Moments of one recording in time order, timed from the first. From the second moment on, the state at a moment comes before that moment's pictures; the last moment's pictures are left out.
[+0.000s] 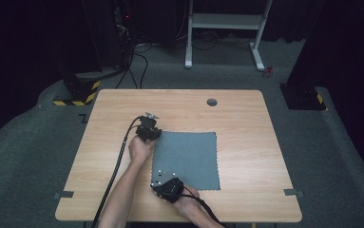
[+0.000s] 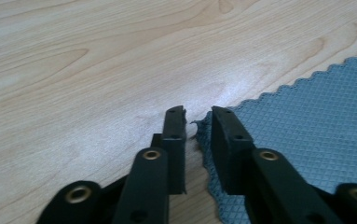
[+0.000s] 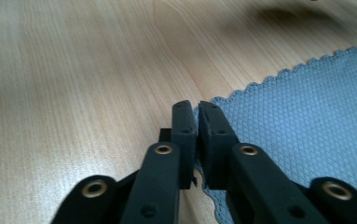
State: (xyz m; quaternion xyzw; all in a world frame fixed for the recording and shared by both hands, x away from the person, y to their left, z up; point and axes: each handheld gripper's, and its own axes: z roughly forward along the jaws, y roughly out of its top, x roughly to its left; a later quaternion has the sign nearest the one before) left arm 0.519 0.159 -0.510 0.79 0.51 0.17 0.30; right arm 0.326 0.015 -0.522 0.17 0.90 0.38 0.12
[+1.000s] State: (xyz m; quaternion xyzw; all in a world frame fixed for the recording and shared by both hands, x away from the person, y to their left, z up) left arm 0.518 0.174 -0.488 0.78 0.50 0.16 0.36; right arm 0.322 0.009 -0.508 0.18 0.89 0.41 0.11
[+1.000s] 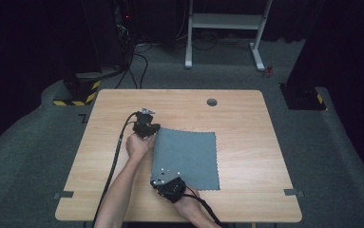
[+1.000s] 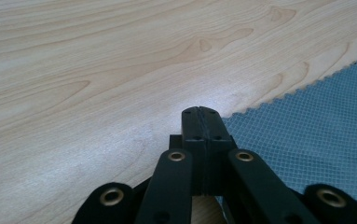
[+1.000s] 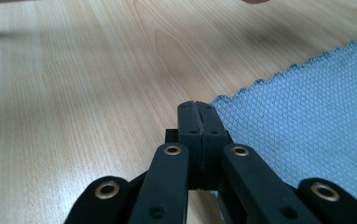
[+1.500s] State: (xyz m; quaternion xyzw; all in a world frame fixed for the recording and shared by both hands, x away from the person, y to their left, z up) left arm 0.514 0.189 -0.477 0.78 0.49 0.16 0.35; right arm 0.324 0.017 -0.495 0.17 0.88 0.42 0.09
